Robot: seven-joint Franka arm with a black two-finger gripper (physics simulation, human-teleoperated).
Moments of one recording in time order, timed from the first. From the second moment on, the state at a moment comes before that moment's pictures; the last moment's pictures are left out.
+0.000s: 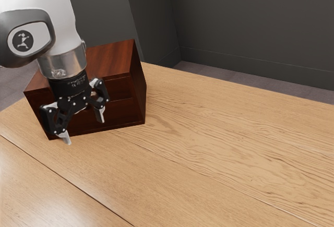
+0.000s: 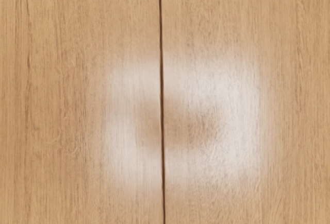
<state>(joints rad) 0.02 -0.27 0.05 -1.77 0.06 1.42 -1.47</state>
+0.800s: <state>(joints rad) 0.76 -0.10 -0.30 -1.64 -0.06 1.60 -1.54</state>
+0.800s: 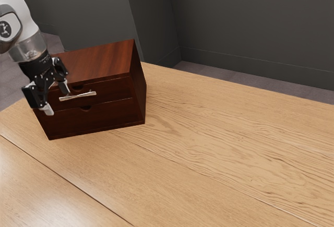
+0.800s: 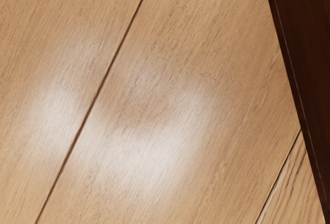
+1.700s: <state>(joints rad) 0.87 0.06 -0.30 -1.62 -0.03 1.86 -1.55</state>
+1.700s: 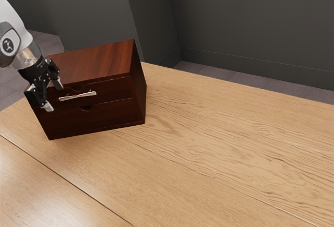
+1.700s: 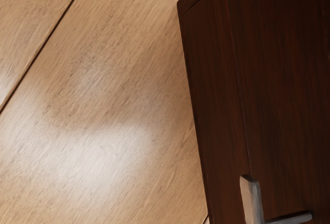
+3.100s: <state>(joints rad) 0.80 0.05 -0.30 -1.75 -0.01 2.09 -1.56</state>
